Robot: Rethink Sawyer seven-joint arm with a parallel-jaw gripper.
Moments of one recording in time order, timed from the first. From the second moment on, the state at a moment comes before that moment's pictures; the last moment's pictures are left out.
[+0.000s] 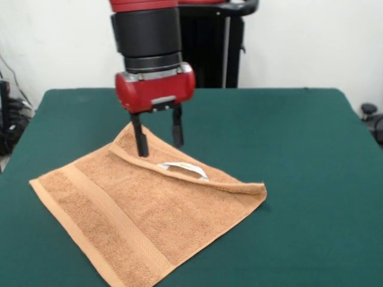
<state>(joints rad) -0.75 -0.67 0.68 1.68 -0.68 0.53 1.43</state>
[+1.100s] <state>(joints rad) -0.53 -0.71 0.39 1.68 -0.64 0.24 1.44</state>
